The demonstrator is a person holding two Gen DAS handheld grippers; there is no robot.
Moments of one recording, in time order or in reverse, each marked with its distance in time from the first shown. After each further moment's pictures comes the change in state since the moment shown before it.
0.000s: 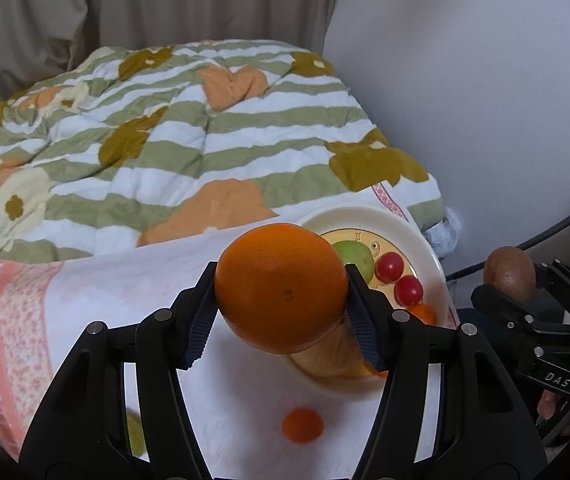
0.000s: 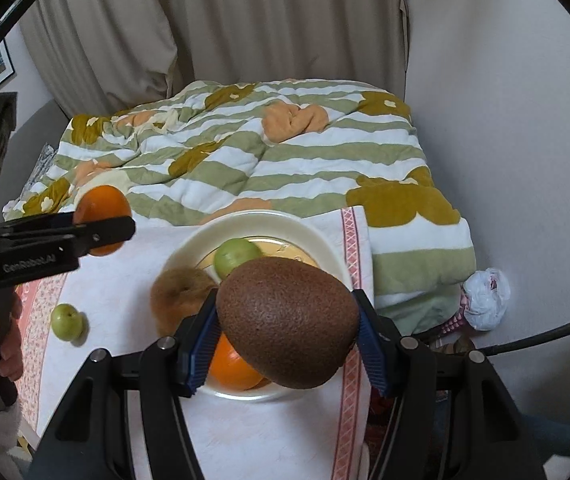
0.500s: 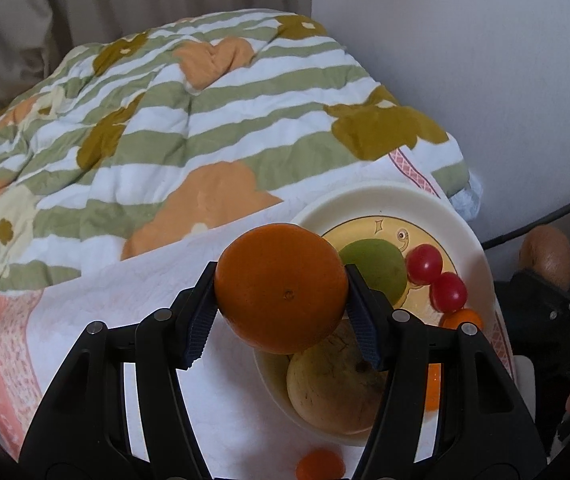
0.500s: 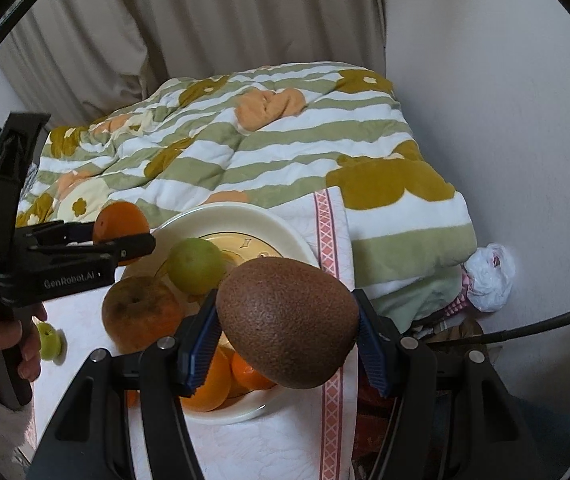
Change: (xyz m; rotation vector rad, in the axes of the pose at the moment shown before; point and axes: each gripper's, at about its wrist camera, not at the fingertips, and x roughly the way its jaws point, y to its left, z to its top) left arm 0.069 -0.013 0.012 0.112 0.106 0.032; right arm 0.034 -0.033 0.001 0.100 0.038 -0.016
